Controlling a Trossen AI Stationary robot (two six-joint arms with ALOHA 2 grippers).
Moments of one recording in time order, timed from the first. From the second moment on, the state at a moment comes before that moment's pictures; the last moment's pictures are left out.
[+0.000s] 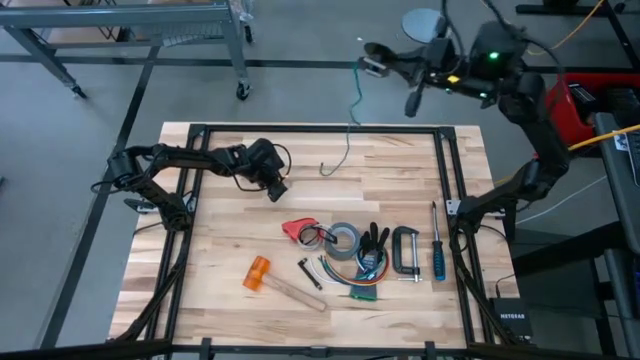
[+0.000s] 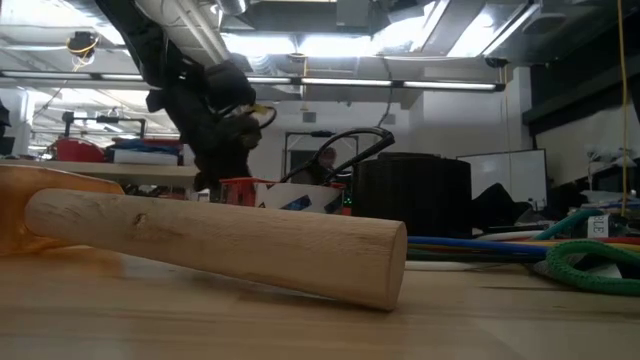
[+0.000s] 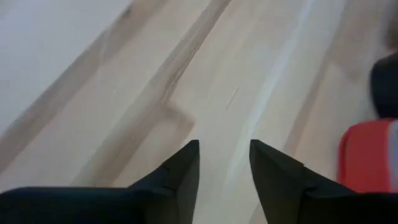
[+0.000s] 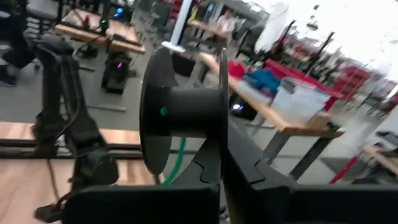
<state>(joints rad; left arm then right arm) 0.48 1.54 0.71 -0.10 0.26 -0.23 -0.48 1.44 2.15 -0.79 -0.10 -0.37</state>
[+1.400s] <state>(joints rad) 0.44 1.30 0.71 0.41 0.22 -0.12 -0.48 1.72 2.15 -1.24 -0.28 -0.13</state>
